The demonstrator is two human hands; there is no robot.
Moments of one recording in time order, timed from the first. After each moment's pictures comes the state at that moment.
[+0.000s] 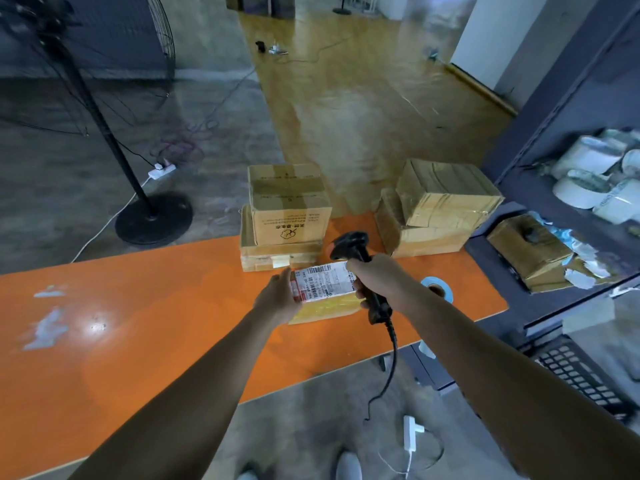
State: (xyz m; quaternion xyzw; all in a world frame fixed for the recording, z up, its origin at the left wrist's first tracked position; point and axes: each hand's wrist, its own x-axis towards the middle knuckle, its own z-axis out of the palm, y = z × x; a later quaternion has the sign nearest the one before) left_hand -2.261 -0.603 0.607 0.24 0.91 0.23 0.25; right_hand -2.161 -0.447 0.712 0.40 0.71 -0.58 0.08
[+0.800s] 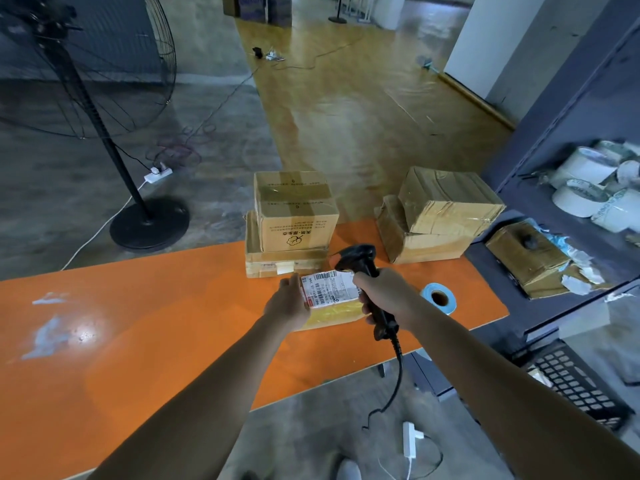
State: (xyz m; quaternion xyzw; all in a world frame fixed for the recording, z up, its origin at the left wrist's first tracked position) left_hand -2.266 -0.600 0.620 0.26 0.90 0.23 0.27; right_hand -2.156 -0.457 0.699 0.40 0.70 -0.59 0.06
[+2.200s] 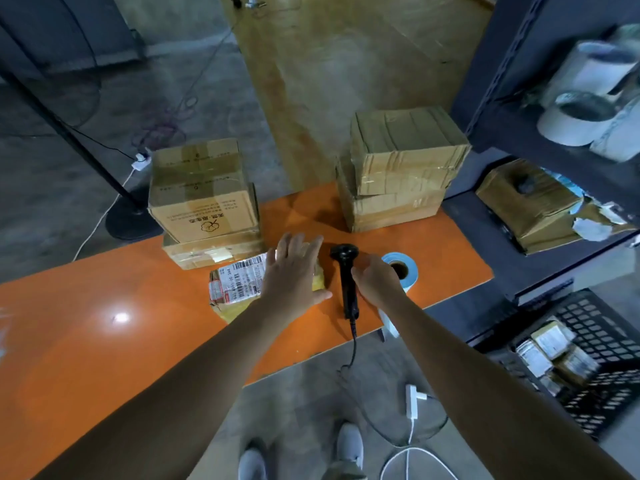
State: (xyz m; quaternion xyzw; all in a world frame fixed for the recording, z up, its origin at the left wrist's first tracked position) left_hand -2.200 -0.457 0.622 0.42 0.90 0.04 0.07; right_hand -2.112 -0.301 0.564 0.37 0.86 -0.34 0.06
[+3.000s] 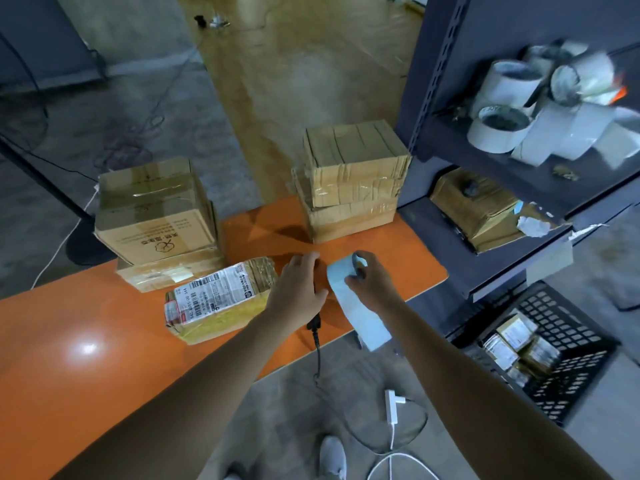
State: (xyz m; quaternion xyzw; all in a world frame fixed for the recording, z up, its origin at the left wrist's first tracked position) left_hand -2.152 -0.400 0.630 0.42 0.86 0.23 0.16; right_hand -2.061 -0.253 0.575 0.41 0.78 -0.48 -0.04
